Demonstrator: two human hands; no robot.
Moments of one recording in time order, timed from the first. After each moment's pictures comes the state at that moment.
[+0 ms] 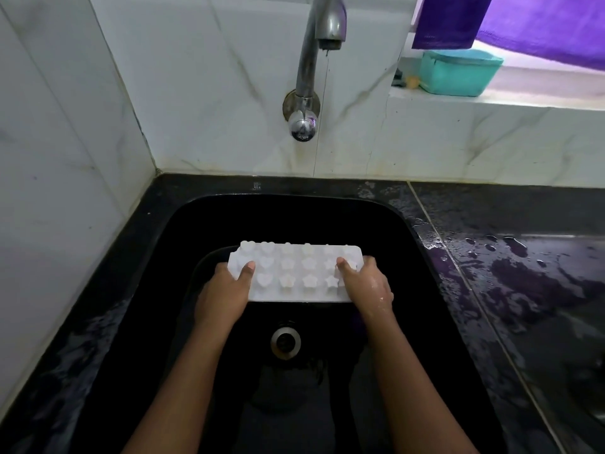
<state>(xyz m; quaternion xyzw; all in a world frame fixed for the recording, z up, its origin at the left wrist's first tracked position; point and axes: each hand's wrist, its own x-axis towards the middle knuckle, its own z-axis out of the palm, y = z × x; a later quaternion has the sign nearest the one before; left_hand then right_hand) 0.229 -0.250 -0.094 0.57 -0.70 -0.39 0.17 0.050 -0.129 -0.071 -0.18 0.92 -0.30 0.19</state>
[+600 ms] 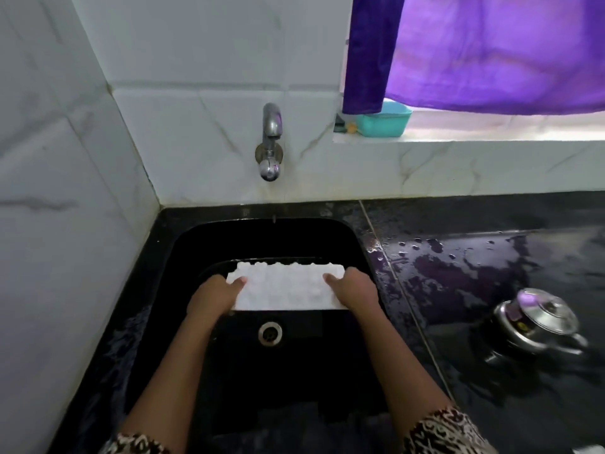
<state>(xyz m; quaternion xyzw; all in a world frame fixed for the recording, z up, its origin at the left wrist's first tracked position) 0.252 -0.223 -0.016 0.55 -0.76 -0.35 0.01 0.061 -0.048 0.014 -0.25 0.92 -0.19 0.23</state>
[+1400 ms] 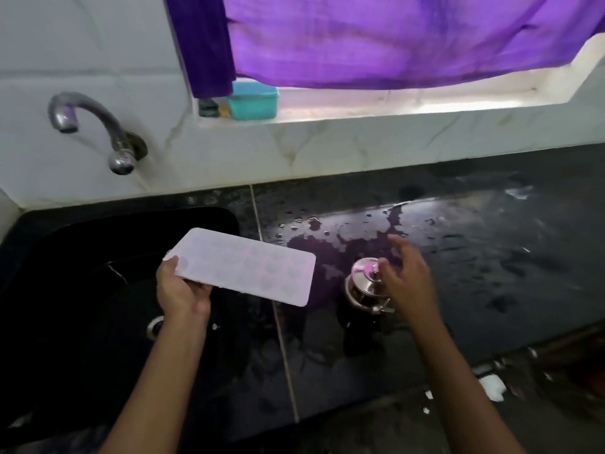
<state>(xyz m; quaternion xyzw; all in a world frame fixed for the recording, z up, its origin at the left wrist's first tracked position) 0.077 -0.014 0.031 0.41 -0.20 -0.75 0.47 -0.111 0.246 0.064 -0.26 0.86 -0.44 0.00</state>
